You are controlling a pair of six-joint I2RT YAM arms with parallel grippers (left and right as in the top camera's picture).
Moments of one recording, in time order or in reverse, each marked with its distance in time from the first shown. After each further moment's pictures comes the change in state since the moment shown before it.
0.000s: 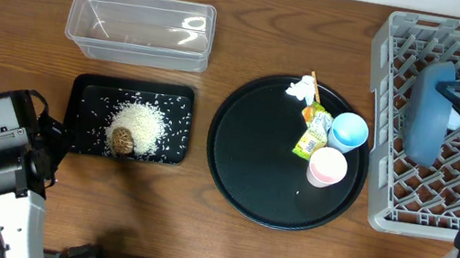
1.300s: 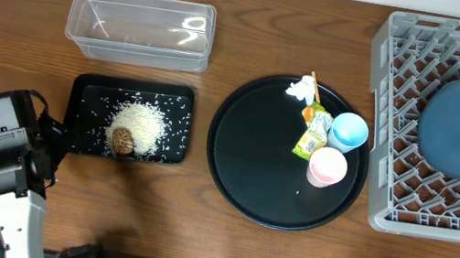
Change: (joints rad) left arm 0.000 0.000 0.000 0.000 0.000 0.000; right arm -0.160 -0.071 0.149 0.164 0.735 0.476
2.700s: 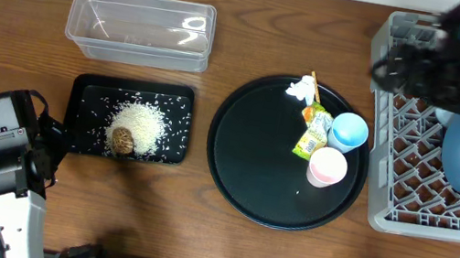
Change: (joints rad) left arm 0.000 0.000 0.000 0.000 0.000 0.000; right arm 0.736 -0.243 -0.010 0.046 0.209 -0.010
